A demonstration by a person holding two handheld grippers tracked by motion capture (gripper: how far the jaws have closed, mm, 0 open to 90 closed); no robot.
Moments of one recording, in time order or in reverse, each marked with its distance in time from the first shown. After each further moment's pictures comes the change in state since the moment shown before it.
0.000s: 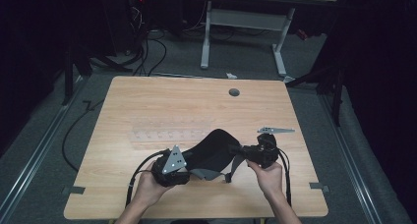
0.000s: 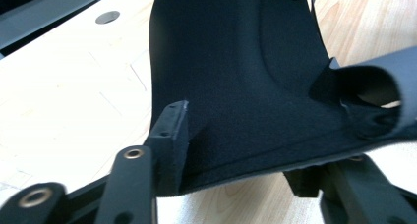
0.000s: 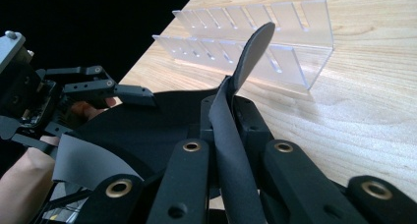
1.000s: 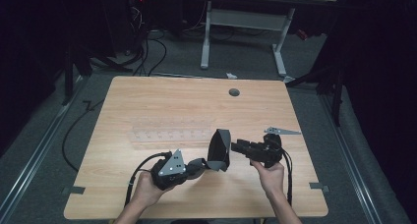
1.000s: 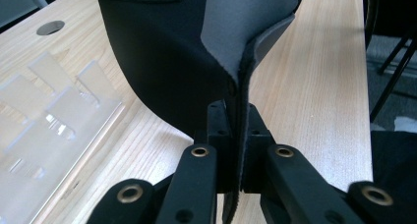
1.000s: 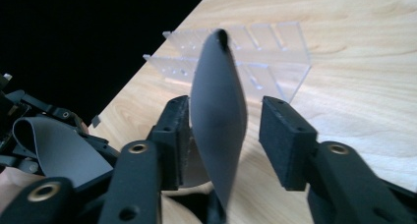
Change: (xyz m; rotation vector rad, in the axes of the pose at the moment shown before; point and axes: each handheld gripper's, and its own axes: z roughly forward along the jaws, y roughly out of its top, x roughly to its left) left arm 0.001 0.001 -0.009 -0.010 -0.166 0.052; right arm -0.016 -0.006 -0.007 -0.100 -0.018 0.001
